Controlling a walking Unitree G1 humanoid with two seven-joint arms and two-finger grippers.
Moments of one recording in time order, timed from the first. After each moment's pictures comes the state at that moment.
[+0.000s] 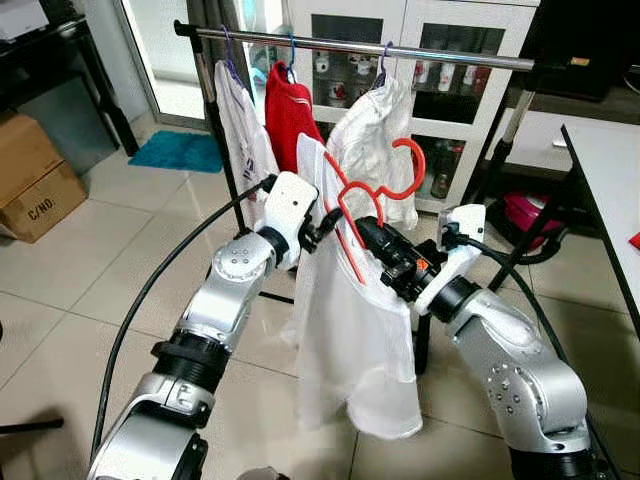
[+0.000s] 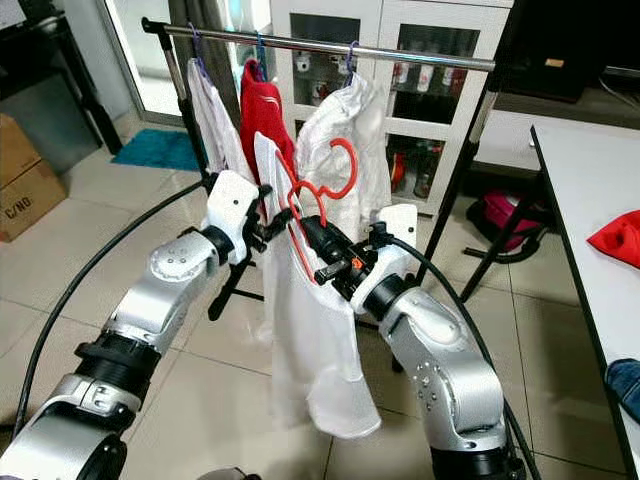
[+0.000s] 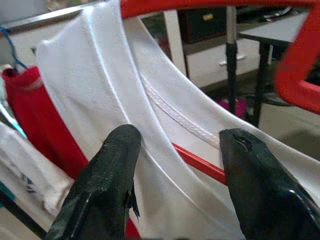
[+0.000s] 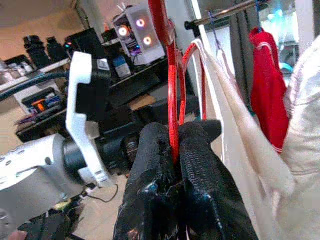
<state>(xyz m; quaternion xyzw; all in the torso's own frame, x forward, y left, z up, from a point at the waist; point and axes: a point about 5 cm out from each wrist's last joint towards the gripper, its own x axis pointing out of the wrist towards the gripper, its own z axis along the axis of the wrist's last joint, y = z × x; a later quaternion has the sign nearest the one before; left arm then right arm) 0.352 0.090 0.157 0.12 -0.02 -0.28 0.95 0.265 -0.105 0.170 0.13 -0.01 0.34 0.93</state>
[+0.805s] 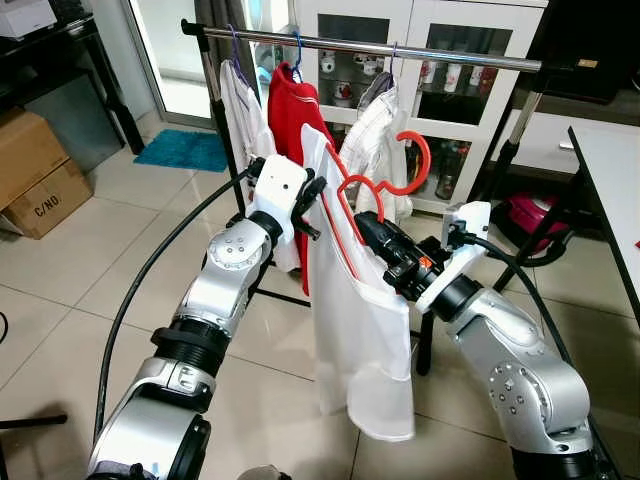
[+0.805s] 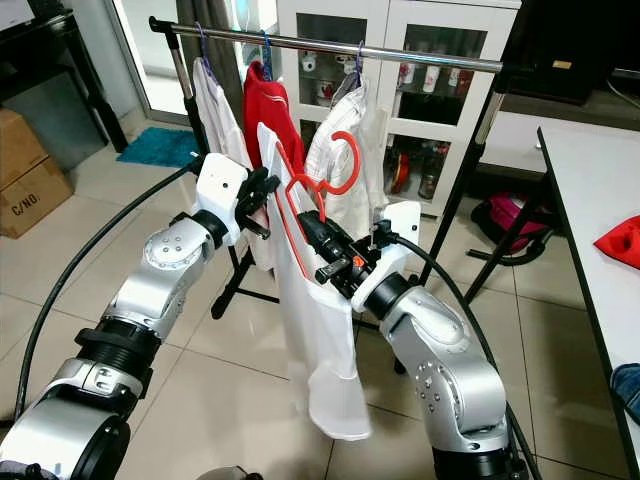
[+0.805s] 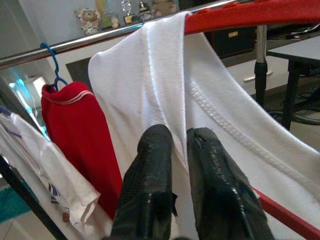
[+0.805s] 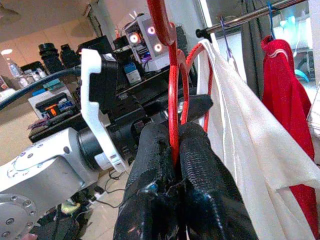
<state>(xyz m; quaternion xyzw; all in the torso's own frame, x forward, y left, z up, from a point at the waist) 0.363 0.098 0.167 0.11 -0.05 -0.25 0.96 0.264 -0.106 0.174 0.14 -0.02 0.35 0.93</state>
